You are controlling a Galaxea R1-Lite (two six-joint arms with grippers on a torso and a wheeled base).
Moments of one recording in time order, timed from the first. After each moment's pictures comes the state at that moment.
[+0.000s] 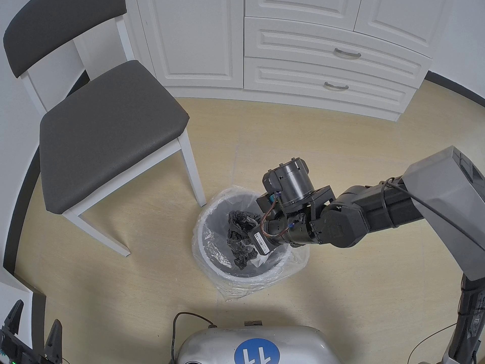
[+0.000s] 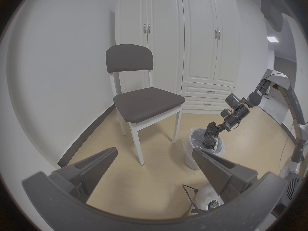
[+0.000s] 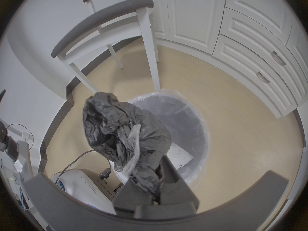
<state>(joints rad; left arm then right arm) 0.00 0.02 -0.02 0.01 0.00 0.00 0.70 2.20 -1.44 -0.07 -0.16 -0.09</state>
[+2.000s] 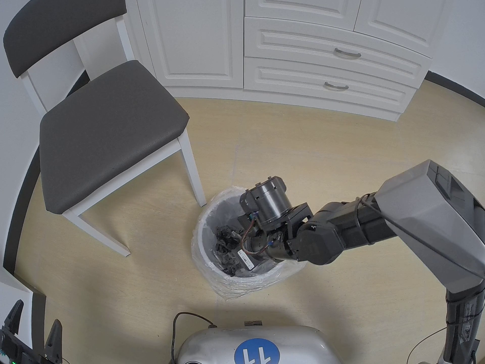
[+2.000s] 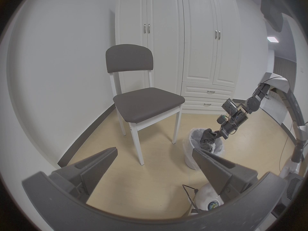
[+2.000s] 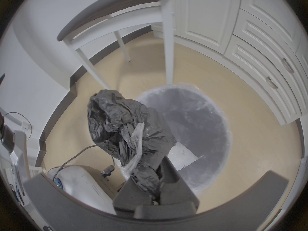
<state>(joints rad) 0.00 0.02 -0.02 0.01 0.00 0.00 0.76 2.28 -1.48 -0.07 -0.18 -0.12</state>
